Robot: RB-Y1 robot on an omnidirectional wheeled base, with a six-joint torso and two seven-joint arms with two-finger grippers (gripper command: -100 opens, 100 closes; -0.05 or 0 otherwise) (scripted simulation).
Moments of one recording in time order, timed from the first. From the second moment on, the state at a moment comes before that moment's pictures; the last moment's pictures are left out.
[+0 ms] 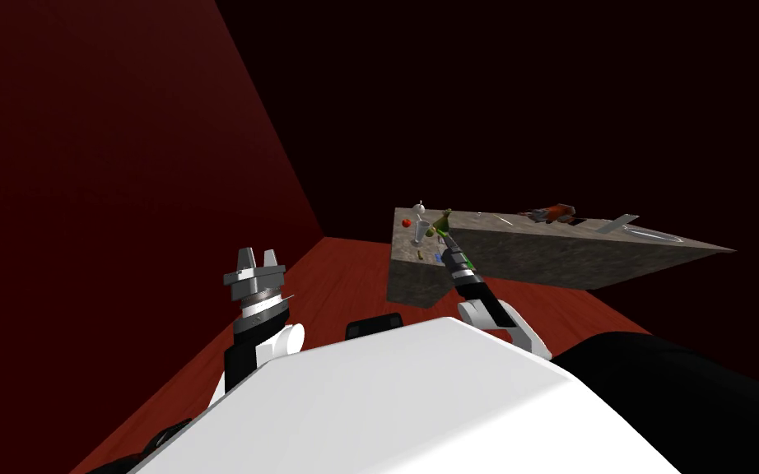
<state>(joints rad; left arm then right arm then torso) 0.55 -0.03 0.05 -2.24 0.11 -0.53 0.06 0.64 -0.32 -0.18 -2.26 -0.11 -0.13 0.01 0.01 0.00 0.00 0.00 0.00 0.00</state>
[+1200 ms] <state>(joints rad) 0.55 -0.03 0.05 -2.24 0.11 -0.53 0.06 0.72 -0.46 -0.29 -2.21 -0.24 0.18 -0.12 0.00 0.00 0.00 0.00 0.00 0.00</state>
